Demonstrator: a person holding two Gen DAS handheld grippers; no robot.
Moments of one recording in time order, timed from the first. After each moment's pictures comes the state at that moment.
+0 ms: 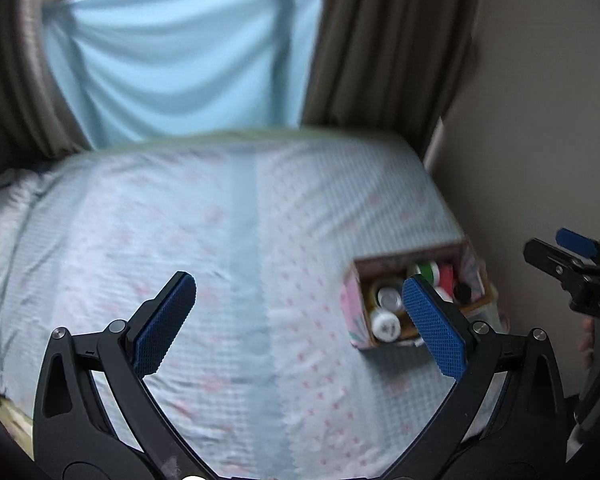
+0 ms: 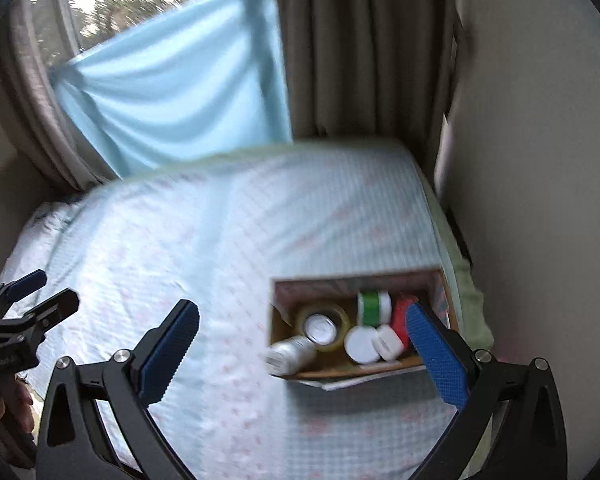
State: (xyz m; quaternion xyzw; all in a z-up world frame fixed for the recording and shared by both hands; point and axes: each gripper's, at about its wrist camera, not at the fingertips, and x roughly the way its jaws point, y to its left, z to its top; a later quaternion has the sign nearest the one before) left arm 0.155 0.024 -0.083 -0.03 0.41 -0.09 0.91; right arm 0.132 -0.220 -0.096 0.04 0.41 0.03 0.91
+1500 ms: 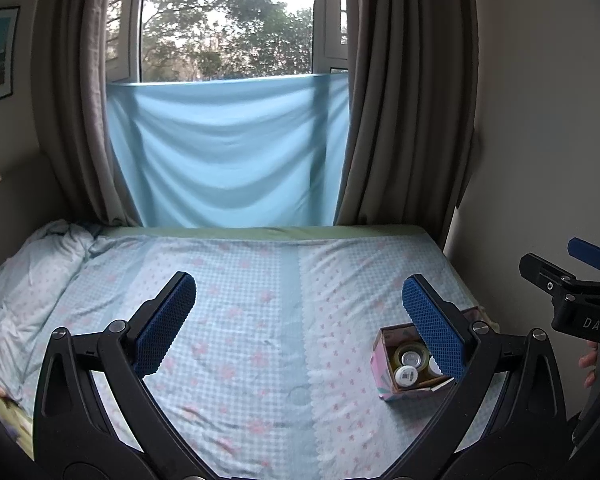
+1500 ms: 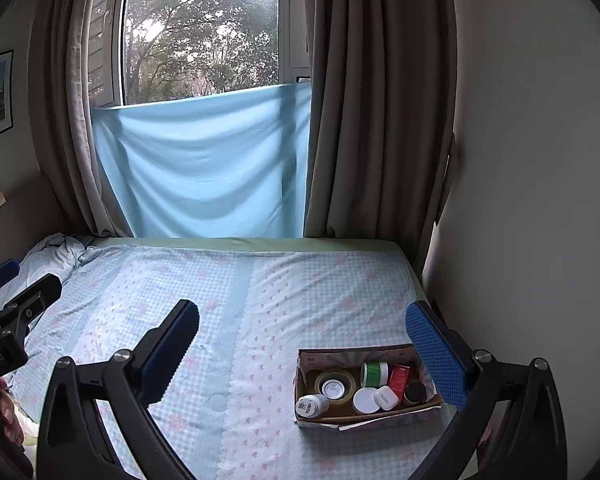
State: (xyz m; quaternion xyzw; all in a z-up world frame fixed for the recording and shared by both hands) left arm 0.058 0.066 -0.002 -0.02 0.25 -0.04 0.97; right arm 0.054 -0.159 -0.023 -0.01 0.27 0.01 0.96
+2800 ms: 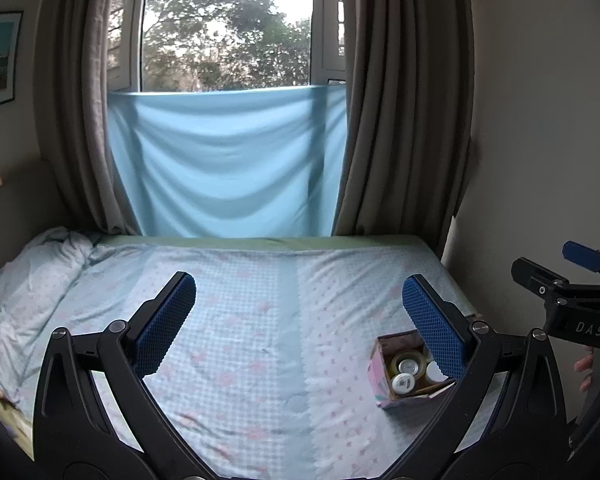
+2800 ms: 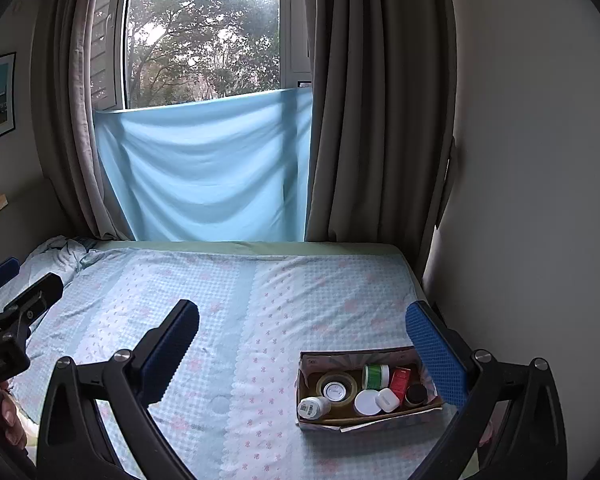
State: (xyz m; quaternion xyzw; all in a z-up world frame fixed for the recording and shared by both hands) left arm 0.050 0.065 0.005 -0.02 0.23 -0.04 0.97; right arm 0.048 -0.154 -0.021 -0.01 0.27 0.01 0.96
